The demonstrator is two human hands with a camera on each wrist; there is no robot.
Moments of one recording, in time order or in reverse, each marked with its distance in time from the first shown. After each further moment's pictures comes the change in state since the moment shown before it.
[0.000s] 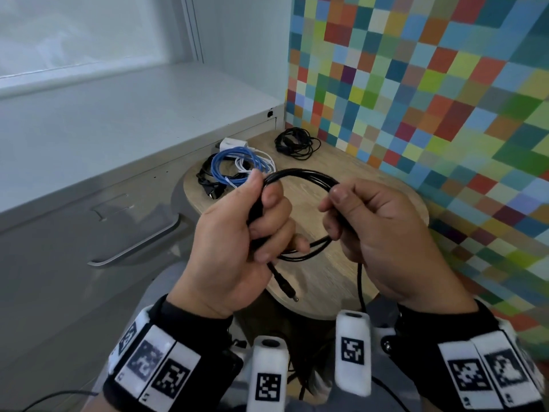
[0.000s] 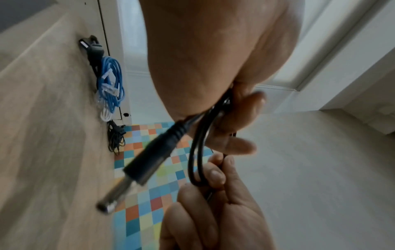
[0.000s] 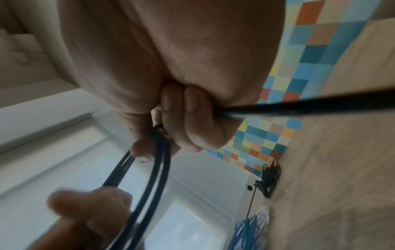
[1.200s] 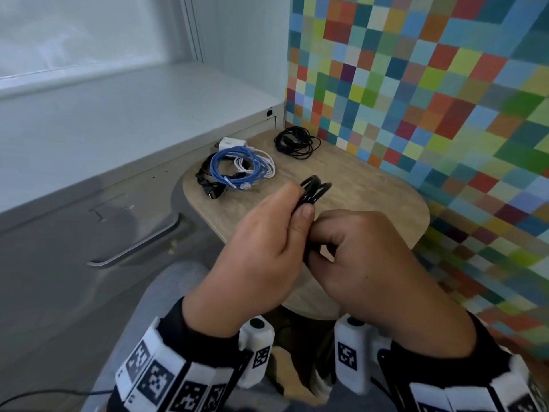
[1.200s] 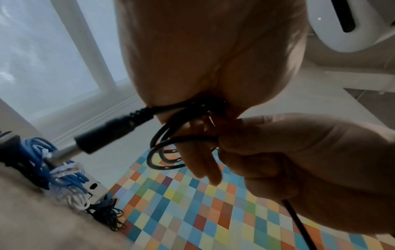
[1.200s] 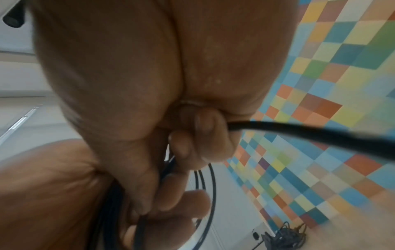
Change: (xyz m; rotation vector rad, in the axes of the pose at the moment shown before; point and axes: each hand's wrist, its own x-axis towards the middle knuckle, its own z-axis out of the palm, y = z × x) left_hand 0.000 -0.013 -0.002 1.423 0.093 0.365; right_hand -0.013 -0.001 0.011 -0.910 -0.158 -0.333
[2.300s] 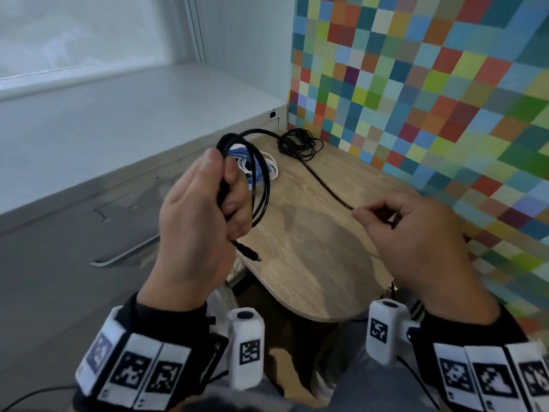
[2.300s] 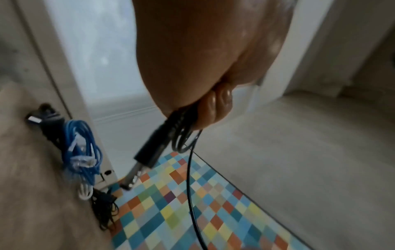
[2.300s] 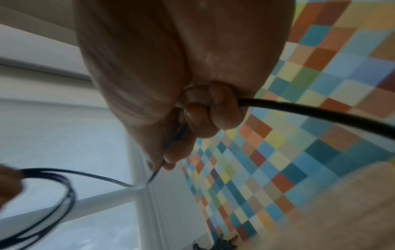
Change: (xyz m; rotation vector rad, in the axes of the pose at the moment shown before) left_hand 0.012 -0.011 -0.038 -0.992 0.270 -0.285; right_hand -0.006 0.045 -0.018 0.026 0.289 0.392
